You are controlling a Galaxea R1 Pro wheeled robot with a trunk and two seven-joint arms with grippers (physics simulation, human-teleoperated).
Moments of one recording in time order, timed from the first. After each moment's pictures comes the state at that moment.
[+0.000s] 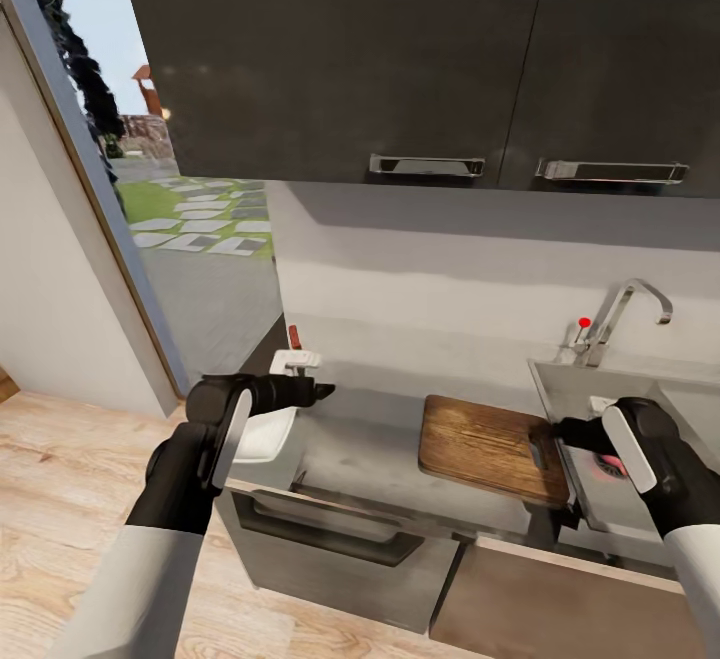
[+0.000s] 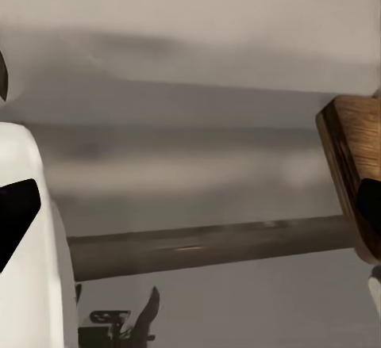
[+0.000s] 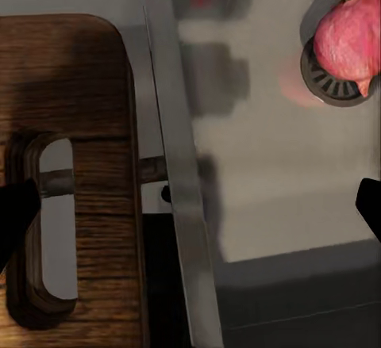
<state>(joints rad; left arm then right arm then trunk) -0.71 -0.10 -0.06 -1.34 0.01 0.99 -0.31 -0.71 -0.35 -0.06 -1.05 -0.43 1.04 -0.26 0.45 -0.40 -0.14</state>
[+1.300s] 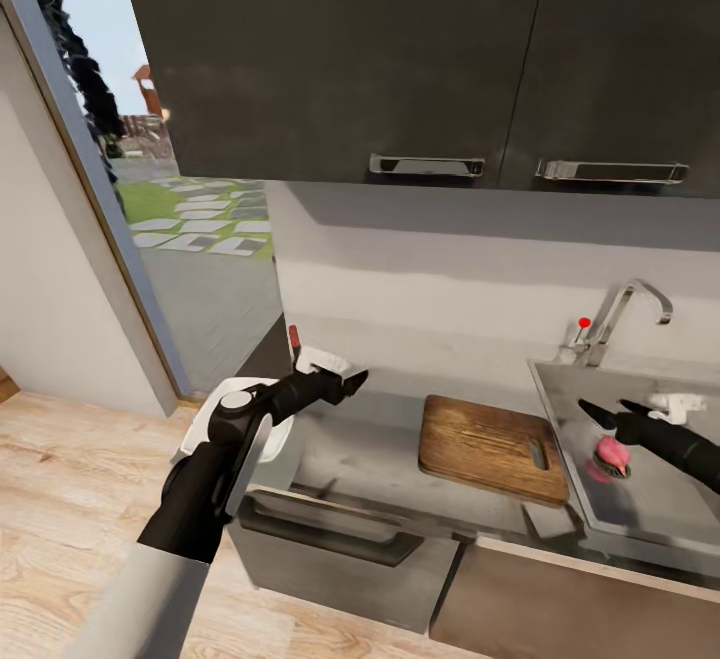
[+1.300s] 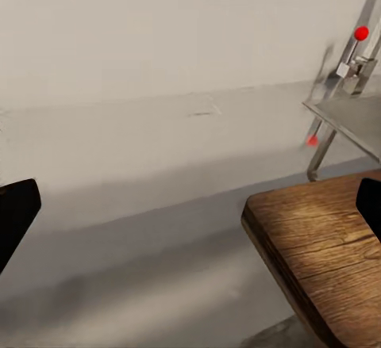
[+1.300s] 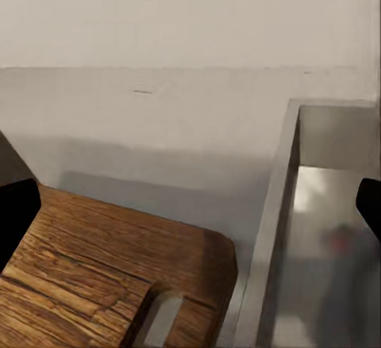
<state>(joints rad) -0.65 -0.10 -0.19 -1.33 0.01 0.50 -0.44 -0.43 -0.52 -0.31 -1.19 -0.37 0.38 0.63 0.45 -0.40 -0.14</state>
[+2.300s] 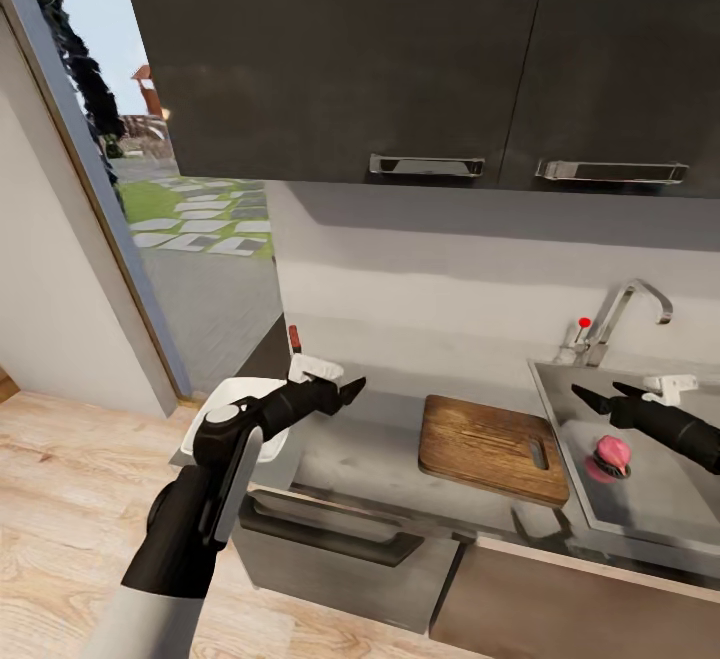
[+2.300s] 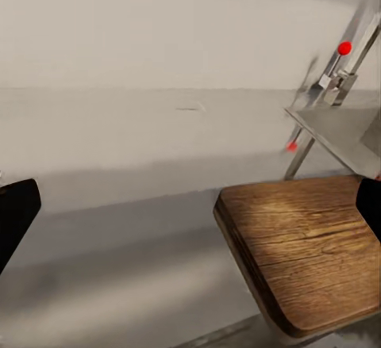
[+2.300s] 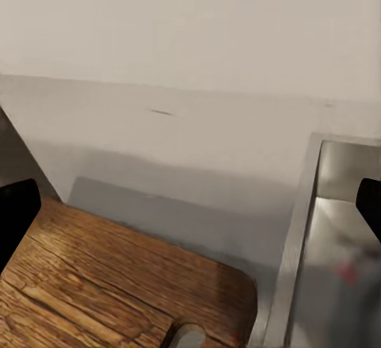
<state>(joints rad) -0.56 -0.13 -0.14 -1.48 0.03 0.60 -0.45 -0.45 -0.54 -0.26 -1.26 -0.40 0.42 0.61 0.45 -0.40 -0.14</state>
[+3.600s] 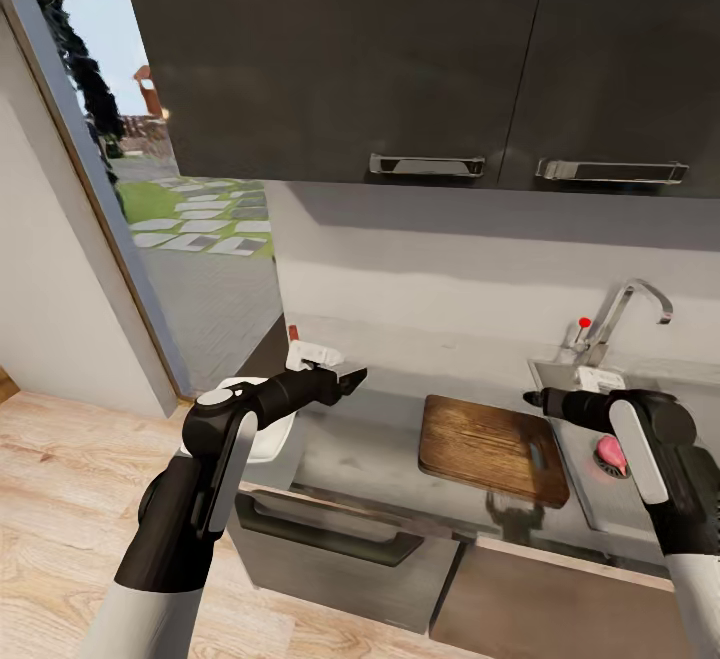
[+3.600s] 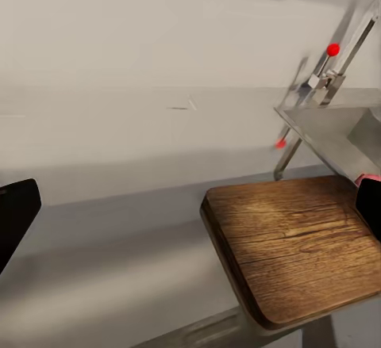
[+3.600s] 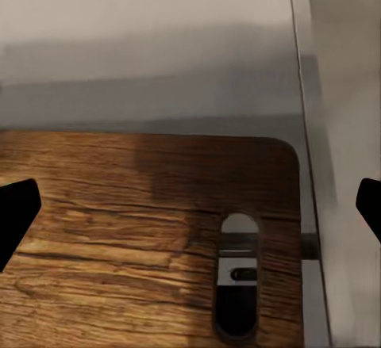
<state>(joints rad) -0.58 -0.14 -0.14 -1.59 0.03 0.78 -0.44 -0.63 -0.29 -0.13 -1.37 -0.41 1.04 -0.06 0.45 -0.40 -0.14</state>
